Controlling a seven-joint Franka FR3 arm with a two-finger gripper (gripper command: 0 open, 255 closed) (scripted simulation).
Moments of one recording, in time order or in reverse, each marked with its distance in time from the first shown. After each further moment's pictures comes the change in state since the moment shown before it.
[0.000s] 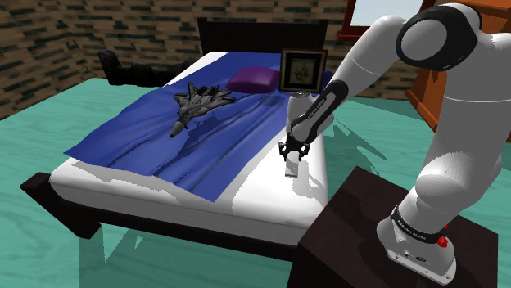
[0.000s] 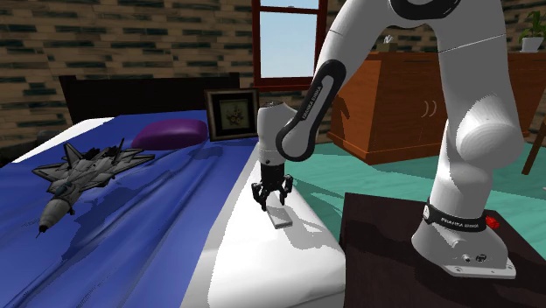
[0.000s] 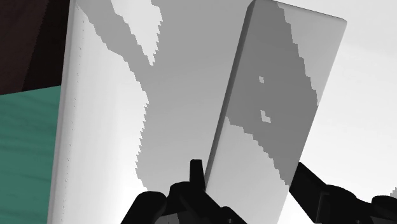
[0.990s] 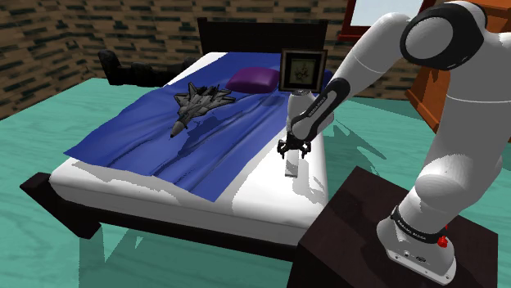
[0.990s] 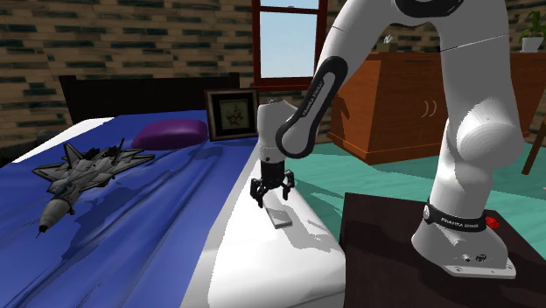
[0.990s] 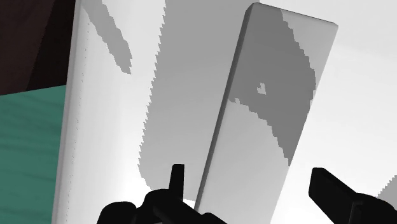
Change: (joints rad) arm -0.003 -0.023 0.005 -0.004 0.007 -0.020 -0.006
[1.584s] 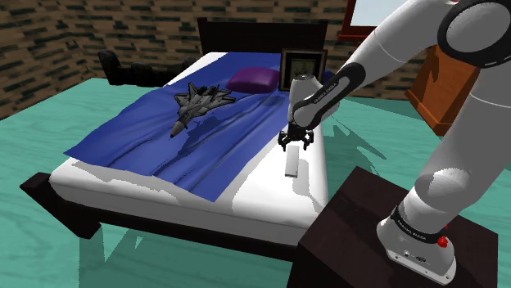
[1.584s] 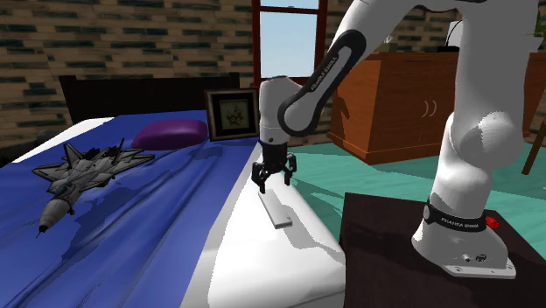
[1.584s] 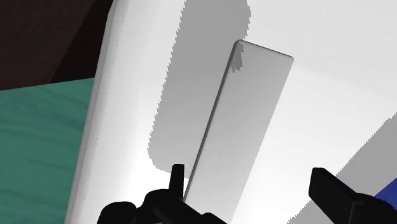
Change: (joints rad) arm -0.008 -0.181 0.038 -0.039 0.059 -0.136 -0.092
